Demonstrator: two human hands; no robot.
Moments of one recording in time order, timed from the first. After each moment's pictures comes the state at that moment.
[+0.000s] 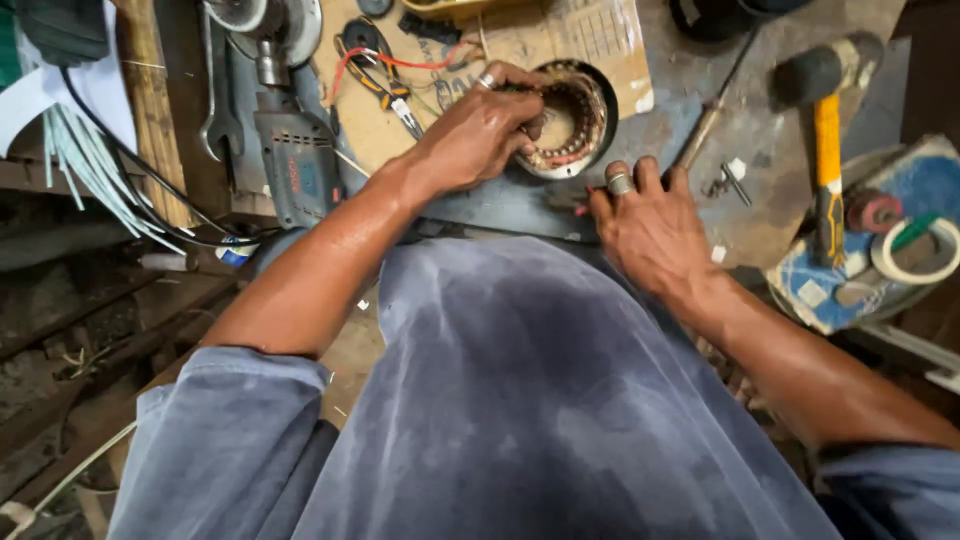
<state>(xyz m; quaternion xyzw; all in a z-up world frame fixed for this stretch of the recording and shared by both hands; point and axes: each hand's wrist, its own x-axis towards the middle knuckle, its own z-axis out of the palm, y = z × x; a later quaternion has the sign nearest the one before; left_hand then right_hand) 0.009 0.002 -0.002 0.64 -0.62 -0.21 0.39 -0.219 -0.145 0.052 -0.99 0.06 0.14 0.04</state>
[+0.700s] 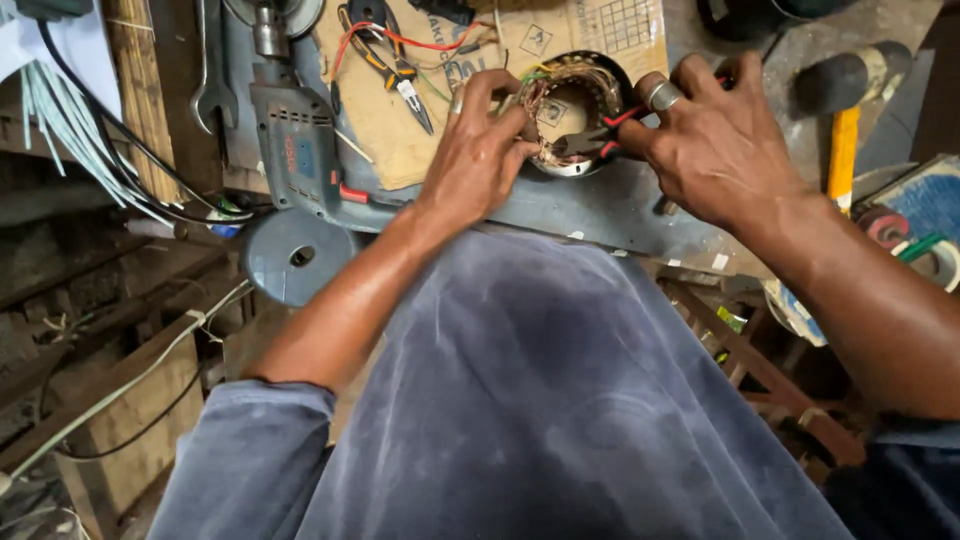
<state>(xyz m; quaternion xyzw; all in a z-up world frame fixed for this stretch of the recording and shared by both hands) -0.039 0.017 -0.005 0.78 -0.46 -0.14 0.39 -0.160 -0.218 0.082 -0.98 -0.11 0.12 -0.10</state>
